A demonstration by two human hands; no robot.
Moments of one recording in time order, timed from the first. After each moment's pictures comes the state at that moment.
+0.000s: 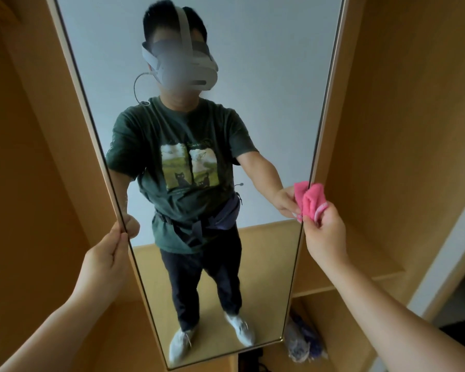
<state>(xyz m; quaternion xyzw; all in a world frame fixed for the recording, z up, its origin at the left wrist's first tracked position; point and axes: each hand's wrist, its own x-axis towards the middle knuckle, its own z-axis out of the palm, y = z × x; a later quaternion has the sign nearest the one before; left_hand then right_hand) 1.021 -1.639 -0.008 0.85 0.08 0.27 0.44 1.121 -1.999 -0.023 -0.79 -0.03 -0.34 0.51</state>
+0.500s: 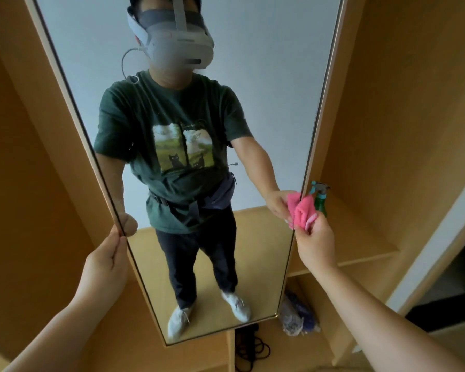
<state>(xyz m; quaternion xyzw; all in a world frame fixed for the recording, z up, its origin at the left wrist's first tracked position) 1.016 -1.638 -0.054 0.86 0.09 0.24 0.44 1.118 -2.000 -0.087 -0.83 0.03 -0.27 0.49</state>
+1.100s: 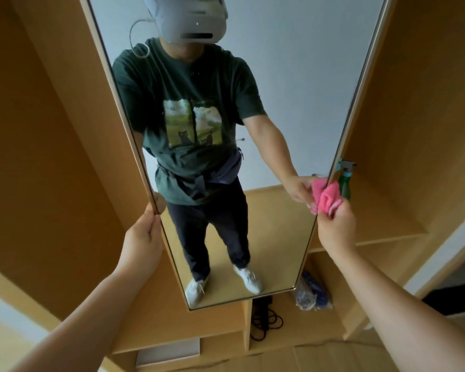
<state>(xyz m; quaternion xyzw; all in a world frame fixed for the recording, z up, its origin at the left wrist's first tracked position) 1.019 -1.631 -0.081 0.86 0.08 0.23 0.45 1.120 -1.987 -0.115 -0.83 0.09 -0.27 0.48</state>
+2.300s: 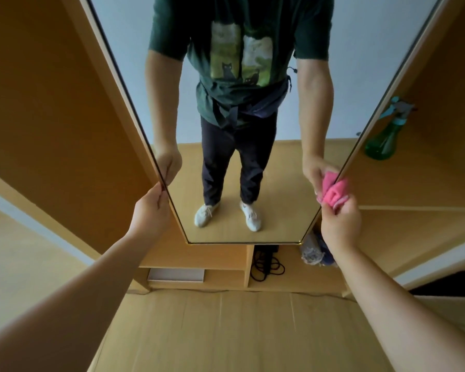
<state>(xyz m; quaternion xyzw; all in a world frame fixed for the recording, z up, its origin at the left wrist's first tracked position) 1.012 -1.654 -0.185 0.88 0.19 0.15 0.41 1.112 -2.000 -0.237 -0.84 0.06 -0.21 0.50</state>
